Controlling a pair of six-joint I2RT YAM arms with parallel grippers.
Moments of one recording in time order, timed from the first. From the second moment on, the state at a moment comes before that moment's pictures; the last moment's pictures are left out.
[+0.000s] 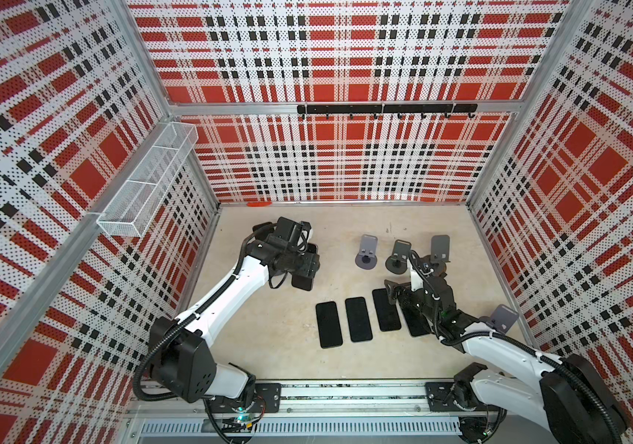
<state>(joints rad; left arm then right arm) -0.46 1.41 1.18 -0.77 0.10 -0.18 0.49 1.08 0.35 0.30 0.09 0.24</state>
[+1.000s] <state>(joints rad) -0.65 1.29 0.62 -0.51 0.00 -0.63 0.49 1.01 0.34 0.31 0.14 0.24</state>
